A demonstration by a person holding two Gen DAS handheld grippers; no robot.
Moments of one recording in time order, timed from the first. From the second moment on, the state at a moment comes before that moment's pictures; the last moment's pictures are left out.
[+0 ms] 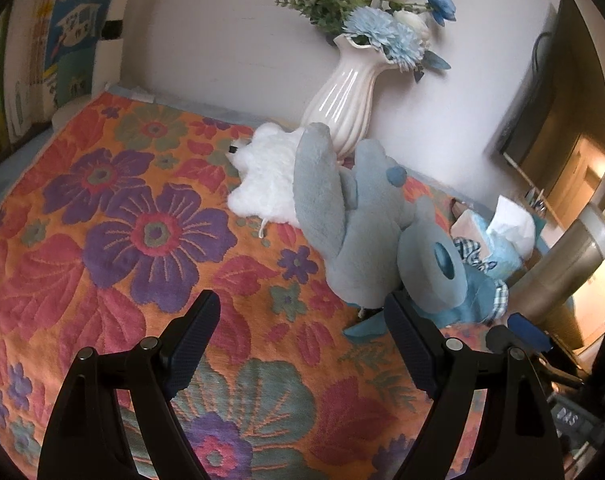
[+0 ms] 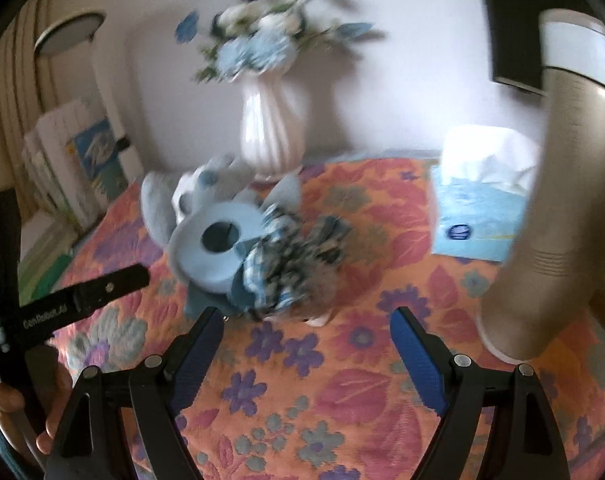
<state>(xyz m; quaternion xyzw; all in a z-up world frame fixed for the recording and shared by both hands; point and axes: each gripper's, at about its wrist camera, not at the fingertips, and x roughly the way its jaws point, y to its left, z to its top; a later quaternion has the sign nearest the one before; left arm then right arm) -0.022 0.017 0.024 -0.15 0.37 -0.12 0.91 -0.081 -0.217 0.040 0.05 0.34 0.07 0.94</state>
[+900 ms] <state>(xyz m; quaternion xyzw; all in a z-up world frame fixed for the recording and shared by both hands) 0.018 -0.003 0.046 -0.22 0.40 -0.20 0.87 -0.067 -0.229 0.054 0.09 0.38 0.13 0.91</state>
